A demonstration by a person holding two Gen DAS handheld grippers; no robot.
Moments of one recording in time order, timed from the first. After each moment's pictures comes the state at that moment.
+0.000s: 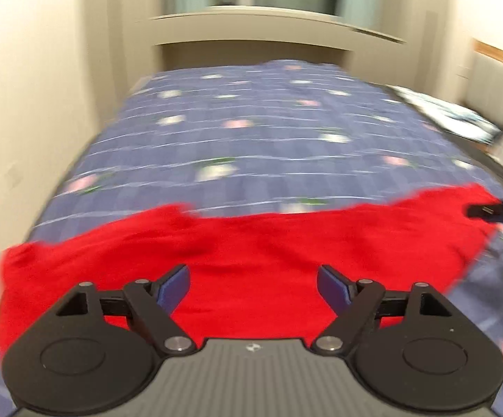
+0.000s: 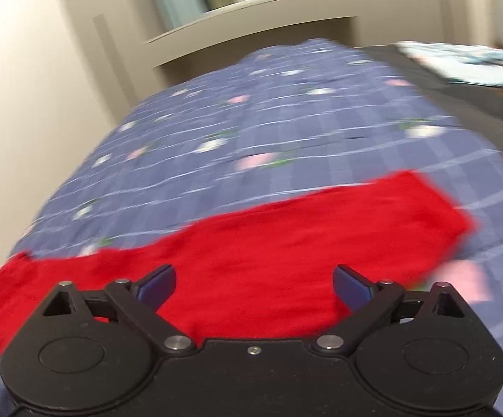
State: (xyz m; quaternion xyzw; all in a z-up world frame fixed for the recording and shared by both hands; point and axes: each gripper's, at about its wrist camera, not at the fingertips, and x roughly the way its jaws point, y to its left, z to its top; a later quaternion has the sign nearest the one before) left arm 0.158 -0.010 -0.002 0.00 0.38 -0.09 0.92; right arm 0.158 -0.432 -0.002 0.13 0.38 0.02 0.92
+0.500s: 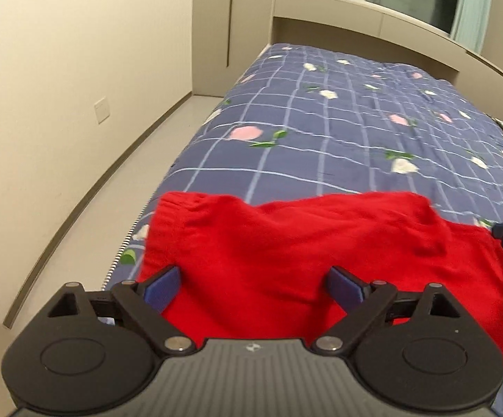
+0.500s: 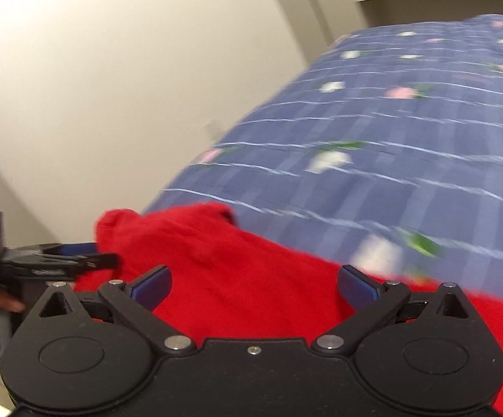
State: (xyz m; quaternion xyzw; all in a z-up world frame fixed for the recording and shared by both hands) left arm 0.208 0.158 -0.059 -0.07 0.41 0.03 0.91; right arm 0.266 -0.184 -0.024 0.10 0.42 0.33 0.84
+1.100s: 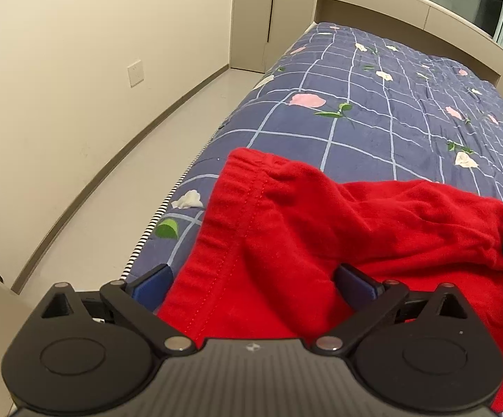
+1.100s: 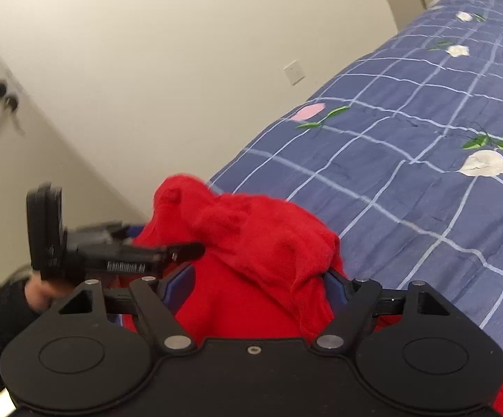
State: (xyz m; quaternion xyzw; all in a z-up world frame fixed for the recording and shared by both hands) left arm 0.212 0.192 -0.096 -0.10 0.45 0.09 0.88; right arm 0.312 -0.083 -0.039 0.07 0.48 0.44 0.75
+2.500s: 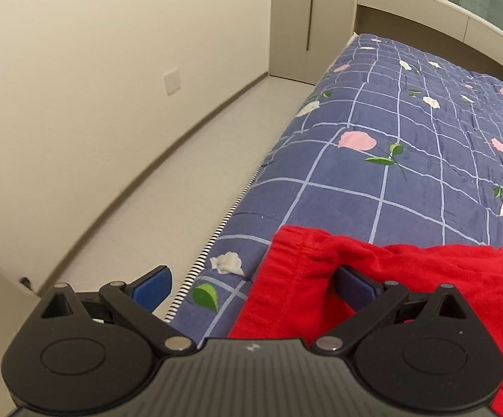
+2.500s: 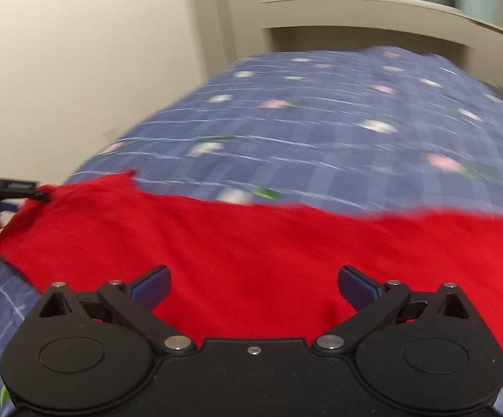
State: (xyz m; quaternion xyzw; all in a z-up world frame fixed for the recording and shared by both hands) left arm 0.259 0.208 -0.078 -0.08 0.44 0.16 0.88; right arm 0.158 -0.268 -0.006 0.02 0.40 0.12 0.91
